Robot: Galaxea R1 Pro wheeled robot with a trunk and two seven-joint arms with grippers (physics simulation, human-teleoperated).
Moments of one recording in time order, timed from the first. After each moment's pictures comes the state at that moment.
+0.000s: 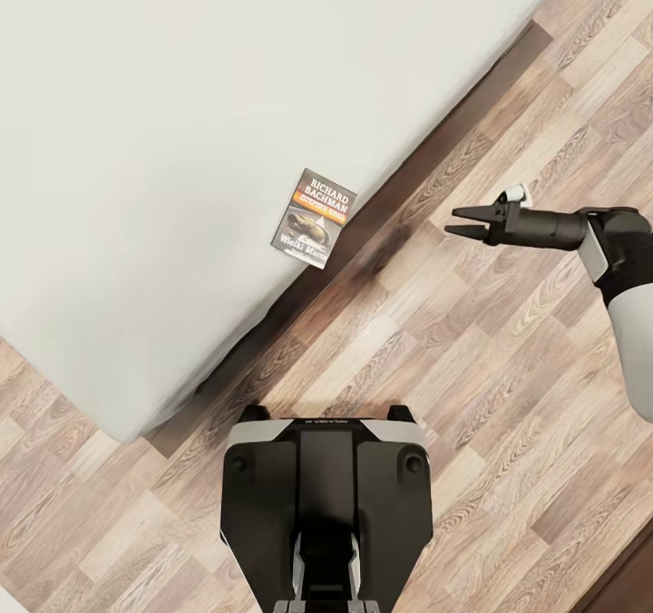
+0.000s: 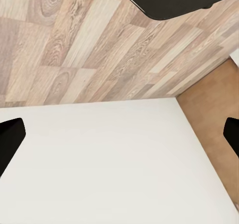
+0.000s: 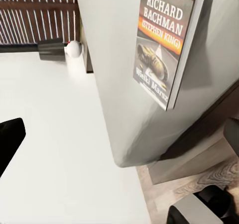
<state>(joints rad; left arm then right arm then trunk) -0.37 0.10 -0.07 -0.11 -0.28 -0.02 -0.26 -1.51 -0.37 0.00 -0.52 -0.10 0.85 1.55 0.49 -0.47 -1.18</state>
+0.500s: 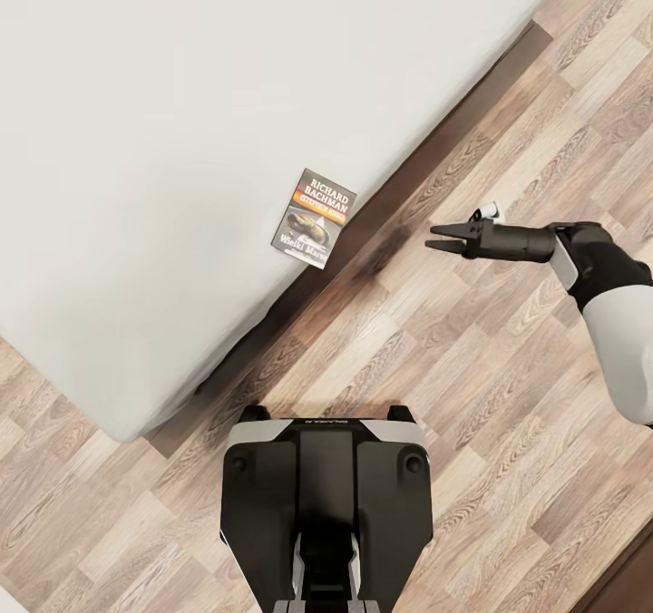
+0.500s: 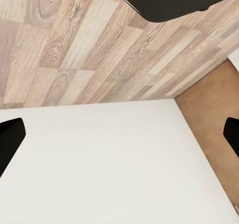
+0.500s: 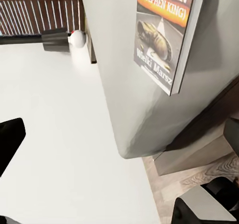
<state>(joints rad) -0.37 0.10 -0.07 -0.11 -0.28 -0.02 -0.26 -1.50 -0.31 0.03 -0.43 -0.09 0.78 1.55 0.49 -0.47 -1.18</state>
